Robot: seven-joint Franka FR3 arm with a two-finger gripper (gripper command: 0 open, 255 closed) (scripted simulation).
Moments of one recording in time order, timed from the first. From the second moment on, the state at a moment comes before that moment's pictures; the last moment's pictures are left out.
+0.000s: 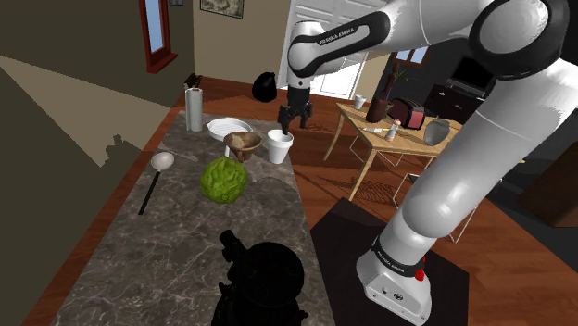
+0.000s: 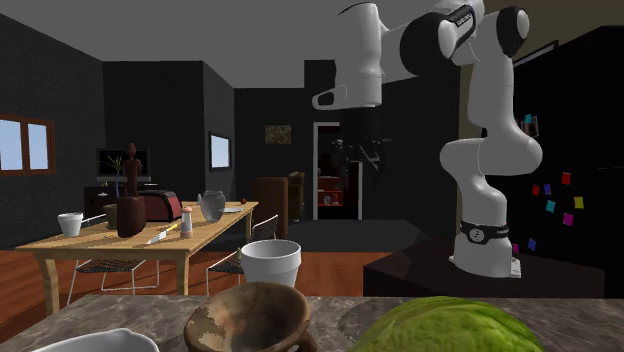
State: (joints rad) arm -0.07 -0.11 -0.09 -2.21 -0.07 2.01 -0.01
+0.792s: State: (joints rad) arm -0.12 0.35 -0.12 -1.83 -0.01 2.11 -0.10
